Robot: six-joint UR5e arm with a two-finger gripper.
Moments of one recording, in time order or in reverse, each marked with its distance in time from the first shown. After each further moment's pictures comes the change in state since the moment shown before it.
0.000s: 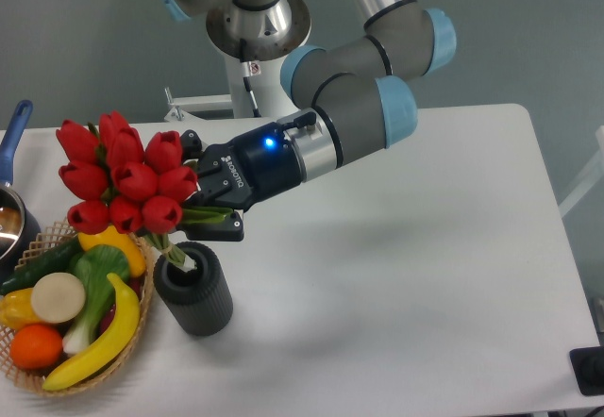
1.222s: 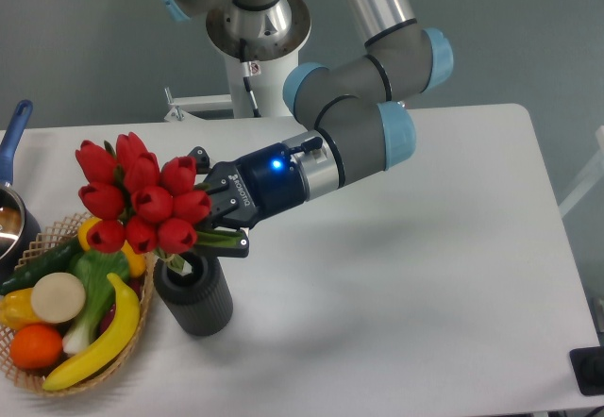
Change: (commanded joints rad) arm 0.006 -0.034 -0.026 0.000 -0.008 0.006
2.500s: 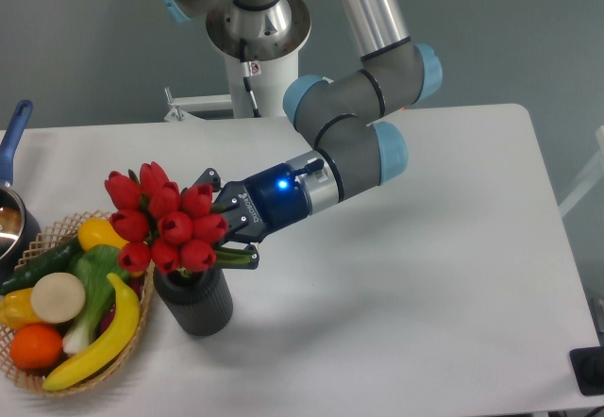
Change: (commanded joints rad) arm 0.014 -0.018 -0.135 -0.002 0.008 0.137
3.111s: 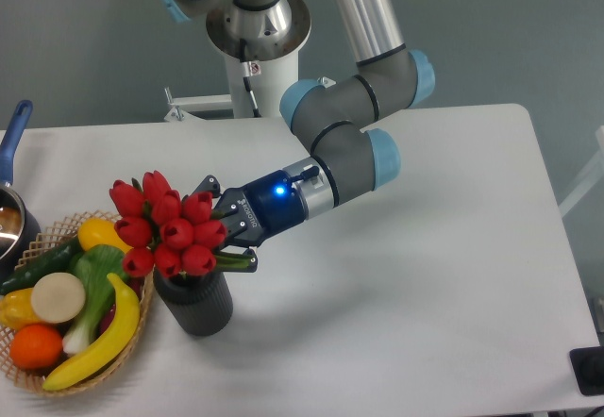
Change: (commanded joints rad) arm 0.000 -0.035 -0.008 0.002 0.005 0.043
